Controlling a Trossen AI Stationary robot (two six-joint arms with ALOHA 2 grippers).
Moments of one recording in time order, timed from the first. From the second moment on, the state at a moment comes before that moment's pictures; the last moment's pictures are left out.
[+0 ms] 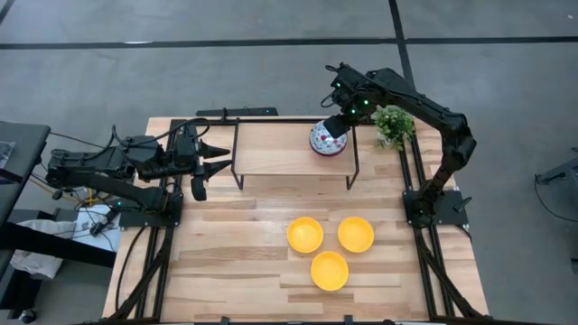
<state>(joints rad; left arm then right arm) -0.15 0.77 0.99 -0.32 -0.36 -0.01 -0.60 1.71 1.81 -1.37 -0.12 0.26</state>
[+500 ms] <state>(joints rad) -0.15 0.77 0.99 -0.32 -0.36 -0.01 -0.60 1.71 1.81 -1.39 -0.10 0.25</state>
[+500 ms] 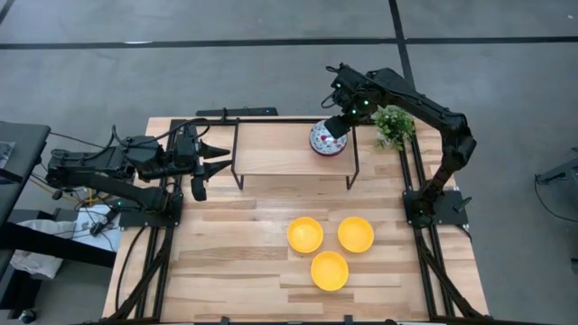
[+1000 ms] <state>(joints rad) -0.15 0.77 0.99 -0.33 -0.36 -0.01 -0.60 1.67 1.81 -1.36 -0.10 0.20</state>
